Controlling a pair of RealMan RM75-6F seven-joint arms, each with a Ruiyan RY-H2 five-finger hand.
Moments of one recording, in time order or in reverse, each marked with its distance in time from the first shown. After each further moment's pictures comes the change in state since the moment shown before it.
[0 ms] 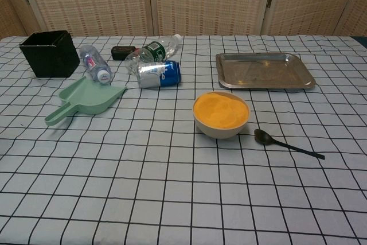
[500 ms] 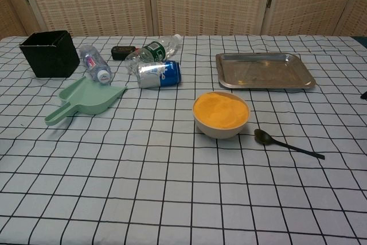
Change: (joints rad) left arm -0.002 0.019 0.013 -0.013 0.036 0.012 -0.059; right arm 0.120 -0.152 0.043 -0.070 0.132 -0.269 -0.003
